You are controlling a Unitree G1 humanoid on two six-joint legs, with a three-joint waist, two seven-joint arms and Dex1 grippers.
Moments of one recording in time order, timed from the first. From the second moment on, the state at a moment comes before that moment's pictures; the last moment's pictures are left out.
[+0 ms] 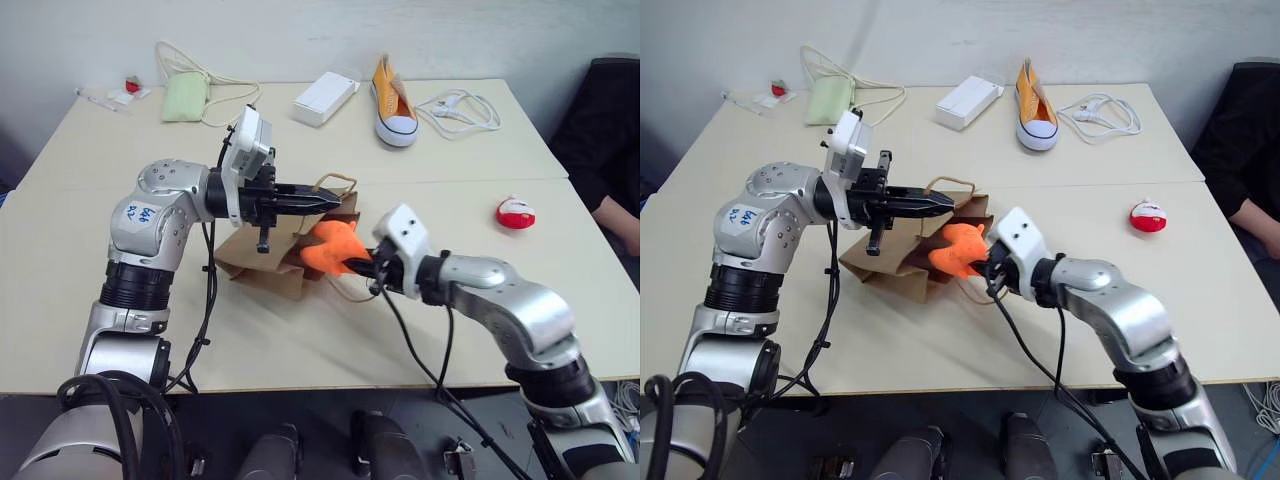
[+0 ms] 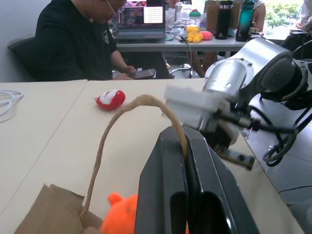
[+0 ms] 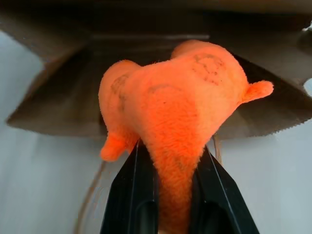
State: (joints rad) left arm -0.93 0.51 -0.05 0.17 -0.49 0.50 -1.26; right arm -0.59 -0.52 0.27 -0.30 0.39 0.87 0.55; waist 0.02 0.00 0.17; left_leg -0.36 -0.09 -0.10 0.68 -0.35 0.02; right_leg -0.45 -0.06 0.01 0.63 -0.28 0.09
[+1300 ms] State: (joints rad) left arm -0.88 0.57 -0.03 0.13 -0.50 0.53 -1.23; right arm -0.62 -0.38 -0.01 -0.49 0.45 1.13 0.59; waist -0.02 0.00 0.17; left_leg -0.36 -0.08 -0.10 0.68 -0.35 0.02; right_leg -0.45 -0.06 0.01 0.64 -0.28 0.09
